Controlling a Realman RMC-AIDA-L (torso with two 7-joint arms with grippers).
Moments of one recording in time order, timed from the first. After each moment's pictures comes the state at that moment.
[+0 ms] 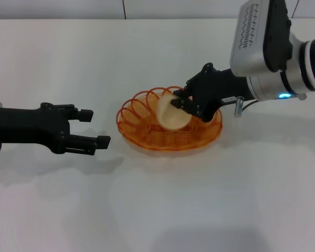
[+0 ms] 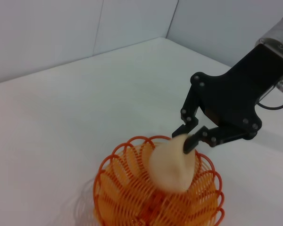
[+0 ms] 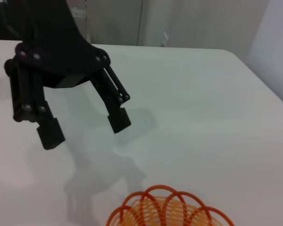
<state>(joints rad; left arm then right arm) -0.35 -2.06 0.92 1.14 2.04 1.67 -1.80 0.60 2.02 -1.63 -1.19 -2.00 -1.04 1.87</state>
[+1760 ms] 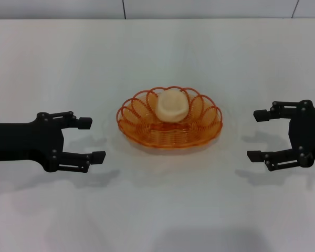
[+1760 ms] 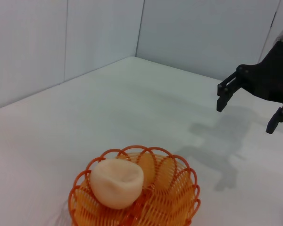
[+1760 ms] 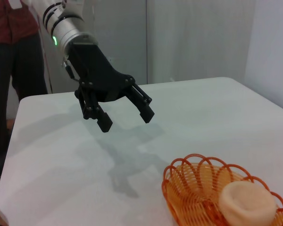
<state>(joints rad) -0.34 -2.06 0.83 1.02 2.02 1.73 -1.50 0.23 2.01 -1.21 -1.31 -1.80 -1.54 1.56</state>
